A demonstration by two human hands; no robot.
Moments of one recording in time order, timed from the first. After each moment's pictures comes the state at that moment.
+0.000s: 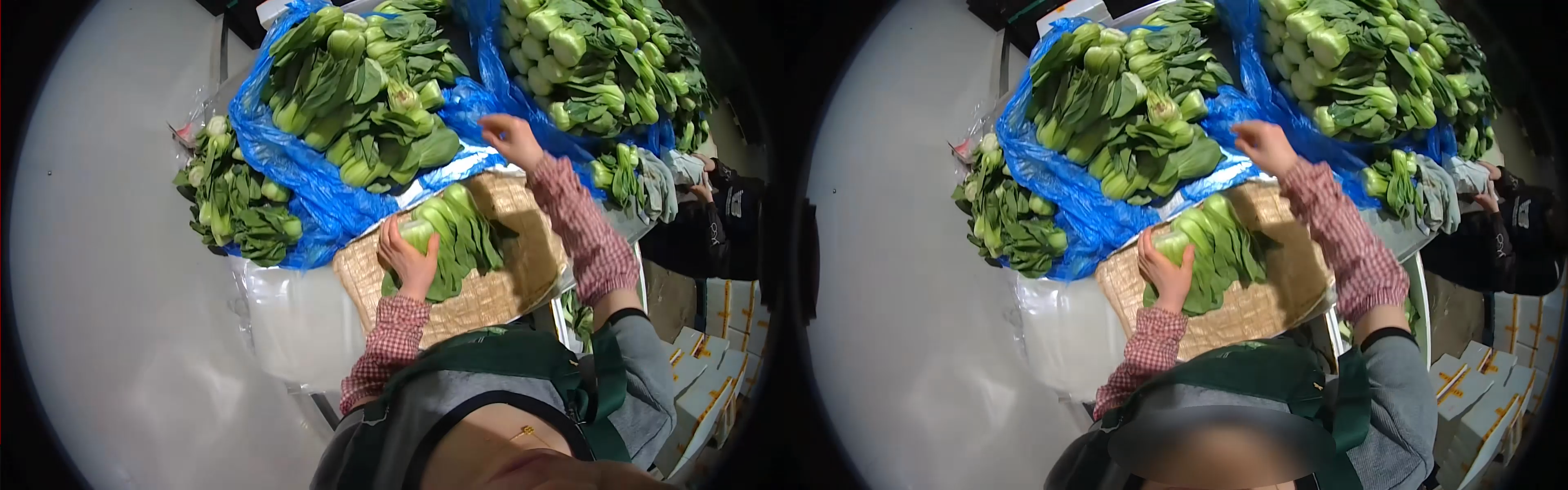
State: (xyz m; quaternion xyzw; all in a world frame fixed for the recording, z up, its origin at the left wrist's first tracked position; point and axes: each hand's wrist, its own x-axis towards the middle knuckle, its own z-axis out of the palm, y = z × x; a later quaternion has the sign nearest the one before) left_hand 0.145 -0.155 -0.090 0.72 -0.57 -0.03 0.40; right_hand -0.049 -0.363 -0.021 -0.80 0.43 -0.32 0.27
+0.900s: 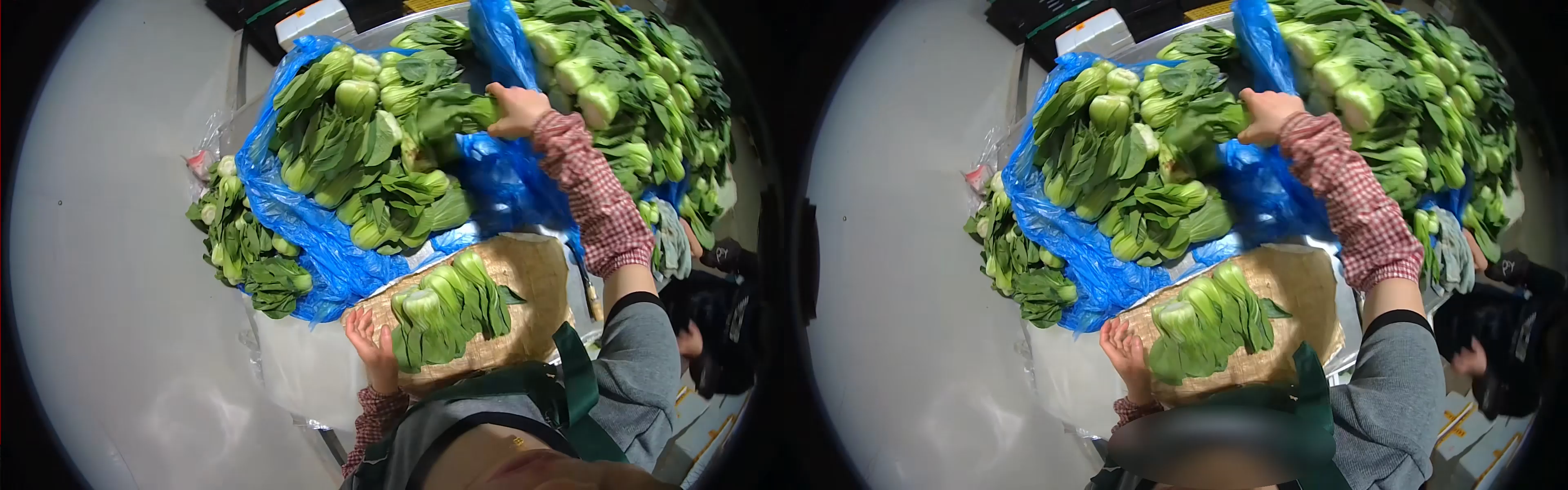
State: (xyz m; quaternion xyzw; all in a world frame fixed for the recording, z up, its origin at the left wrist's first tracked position) left_hand 0.183 -0.127 -0.034 0.71 -0.32 -0.29 0.56; right_hand -0.024 -0.512 0.052 -0.84 0.53 0.01 0.14
